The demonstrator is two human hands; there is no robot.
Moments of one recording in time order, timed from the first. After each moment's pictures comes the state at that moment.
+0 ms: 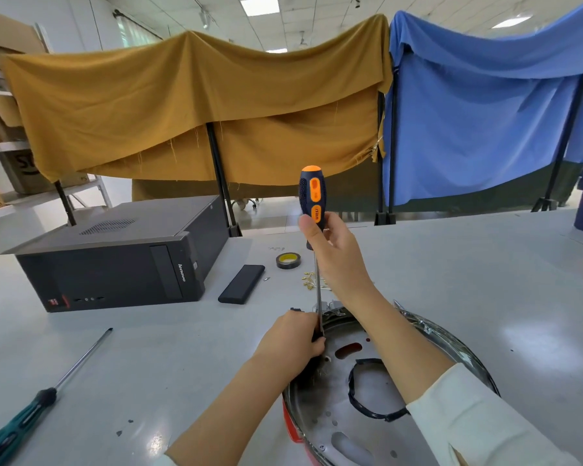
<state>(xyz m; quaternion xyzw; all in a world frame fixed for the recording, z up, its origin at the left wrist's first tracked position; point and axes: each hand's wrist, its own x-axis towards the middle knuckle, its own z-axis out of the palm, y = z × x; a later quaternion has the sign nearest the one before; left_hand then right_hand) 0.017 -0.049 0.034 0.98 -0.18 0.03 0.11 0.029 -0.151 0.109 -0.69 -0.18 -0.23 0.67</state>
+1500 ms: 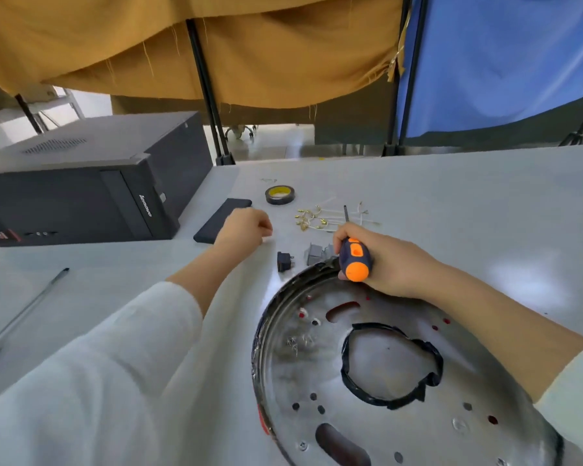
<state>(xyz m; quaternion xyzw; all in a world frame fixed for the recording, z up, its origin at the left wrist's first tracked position) 0.177 0.001 0.000 0.96 -0.07 0.07 0.26 0.057 -0.243 0.029 -0.94 -0.21 0.01 0.27</state>
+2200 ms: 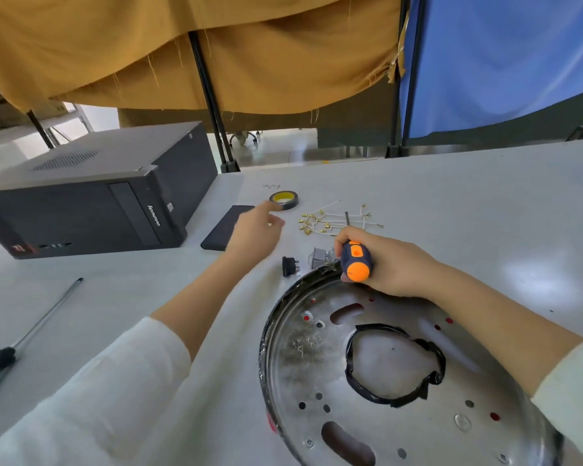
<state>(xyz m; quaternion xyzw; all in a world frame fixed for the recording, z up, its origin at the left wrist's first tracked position) 0.139 -0.021 0.023 0.94 -0.05 0.11 0.32 0.064 -0.244 0.022 -0.94 -0.20 0.01 0.27</state>
